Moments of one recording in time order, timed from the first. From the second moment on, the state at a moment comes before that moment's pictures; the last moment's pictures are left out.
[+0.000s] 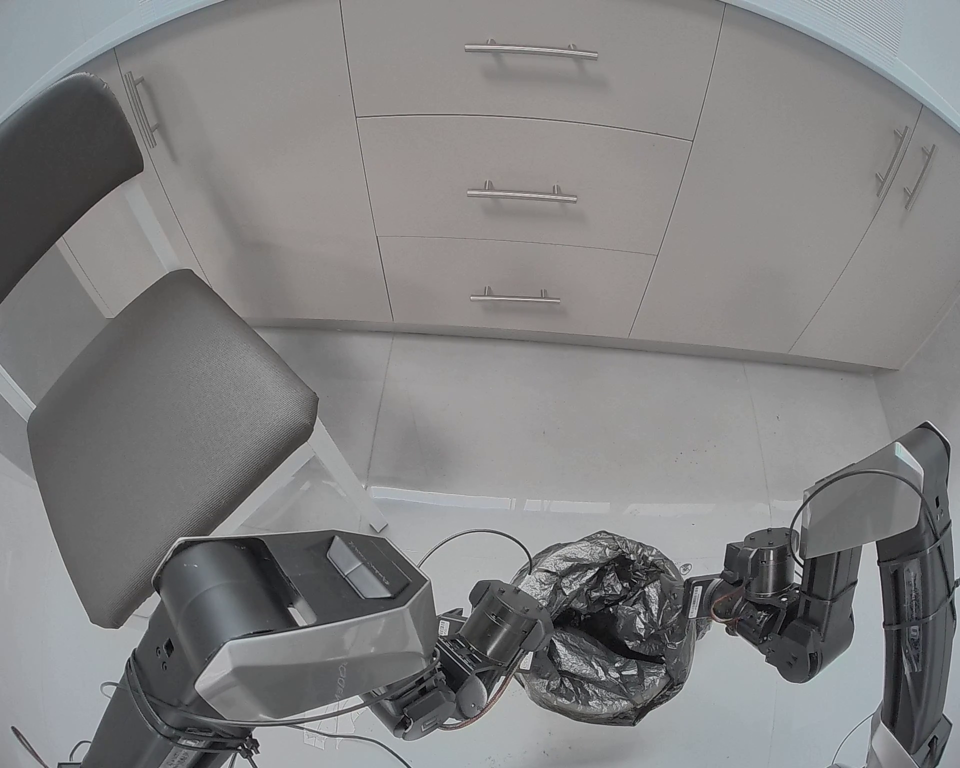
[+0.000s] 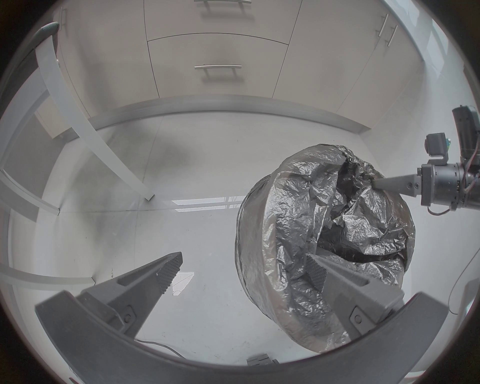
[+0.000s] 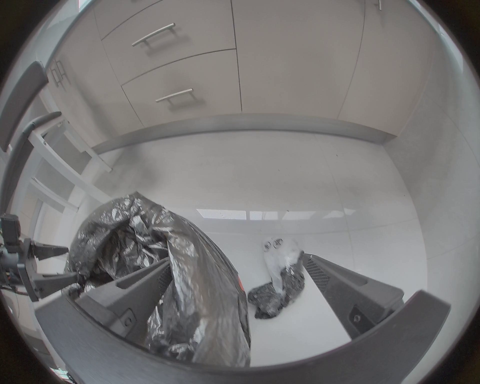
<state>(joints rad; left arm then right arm) -0.86 2.53 -0.96 -0.83 0.42 -0.40 0.27 2.46 -0.37 -1.55 -0.19 0.18</state>
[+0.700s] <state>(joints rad) -0.86 2.53 -0.96 -0.83 0.42 -0.40 0.34 2.36 -0.29 -1.55 -0.19 0.18</state>
